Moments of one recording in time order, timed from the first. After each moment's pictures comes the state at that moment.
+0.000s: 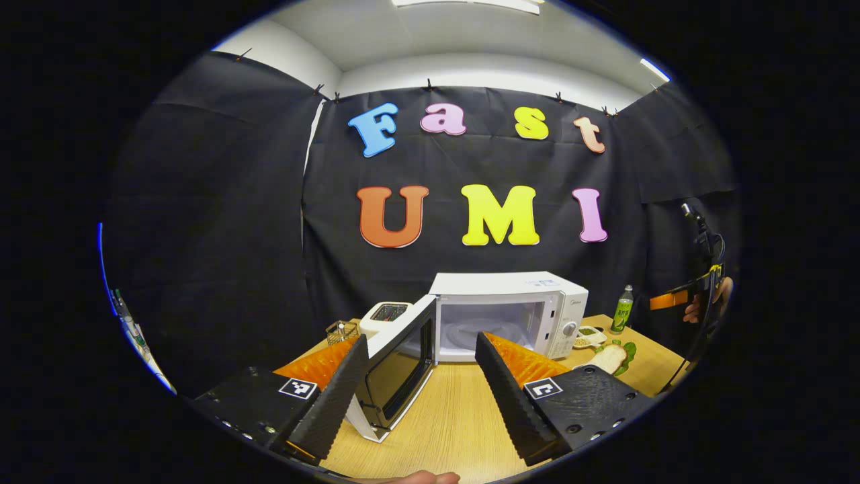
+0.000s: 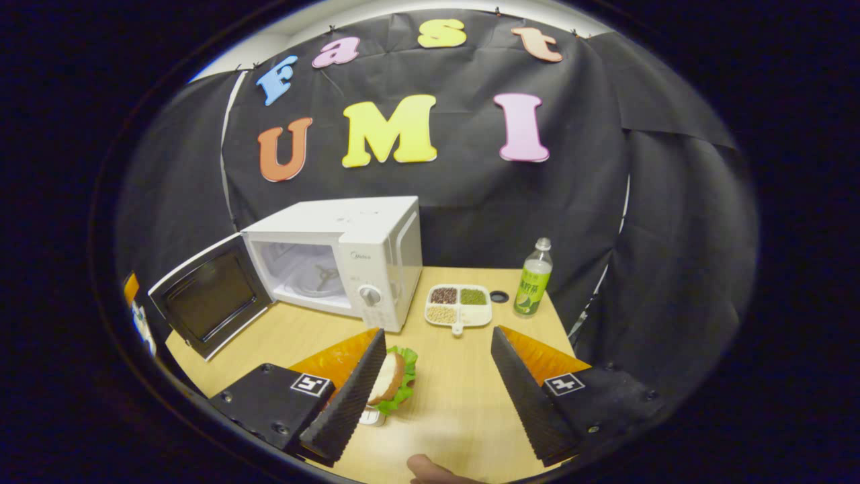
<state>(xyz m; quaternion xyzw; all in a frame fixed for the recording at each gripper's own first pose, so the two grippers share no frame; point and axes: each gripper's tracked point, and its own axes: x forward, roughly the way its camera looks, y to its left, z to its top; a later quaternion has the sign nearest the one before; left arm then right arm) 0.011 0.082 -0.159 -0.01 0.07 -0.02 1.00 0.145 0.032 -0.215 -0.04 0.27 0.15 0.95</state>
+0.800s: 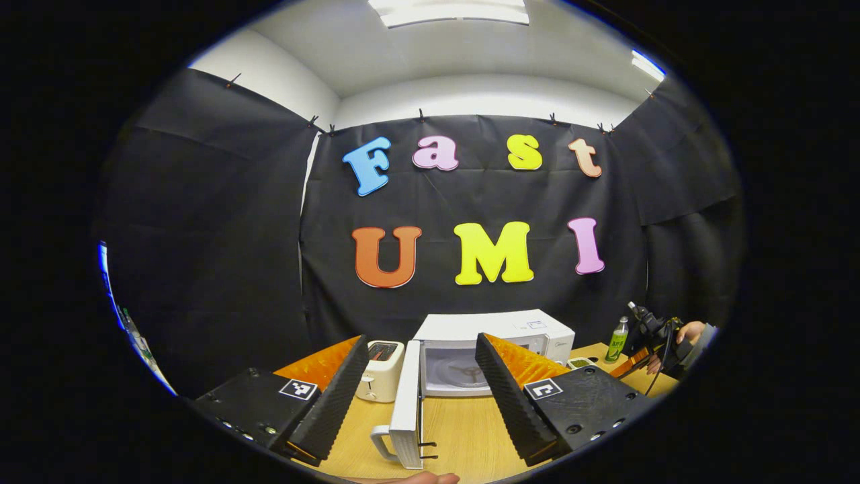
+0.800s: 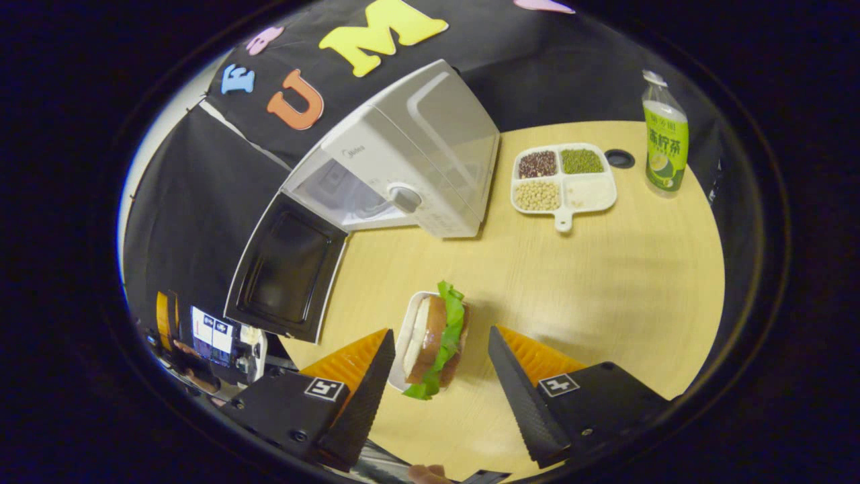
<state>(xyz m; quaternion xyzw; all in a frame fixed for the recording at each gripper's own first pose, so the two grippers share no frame) 0.015 0.031 -0.092 0.00 0.02 0.00 1.00 0.161 0.069 -0.340 0.11 0.55 0.34 0.76</state>
